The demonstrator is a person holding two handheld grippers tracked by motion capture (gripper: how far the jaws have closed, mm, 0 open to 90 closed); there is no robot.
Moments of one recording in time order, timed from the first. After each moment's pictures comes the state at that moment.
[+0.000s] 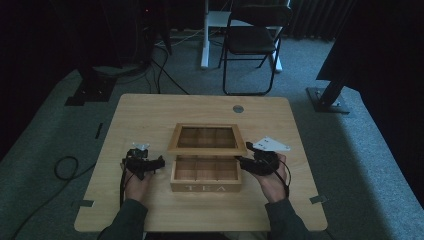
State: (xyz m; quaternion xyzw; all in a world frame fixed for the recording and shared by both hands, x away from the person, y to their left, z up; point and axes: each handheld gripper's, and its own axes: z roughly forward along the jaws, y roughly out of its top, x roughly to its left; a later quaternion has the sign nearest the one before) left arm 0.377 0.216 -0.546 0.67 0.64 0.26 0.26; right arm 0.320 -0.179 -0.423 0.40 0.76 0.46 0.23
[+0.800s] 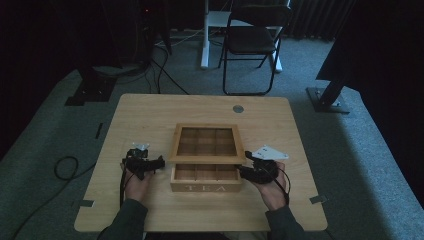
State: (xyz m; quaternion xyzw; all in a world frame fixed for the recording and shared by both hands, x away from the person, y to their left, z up) left arm 0.377 0.216 -0.546 0.67 0.64 0.26 0.26; right arm 0.306 -0.180 -0.445 0.40 0.77 0.45 0.21
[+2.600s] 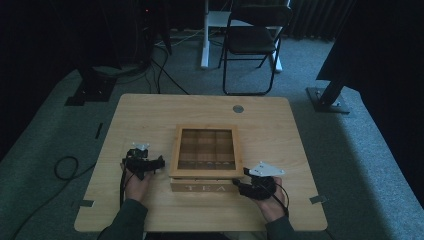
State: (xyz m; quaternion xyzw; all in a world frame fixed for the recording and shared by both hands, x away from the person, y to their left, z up) left arm 0.377 0.216 -0.546 0.67 0.64 0.26 0.26; right arm 0.281 -0.181 -0.485 0.38 0.79 0.44 0.17
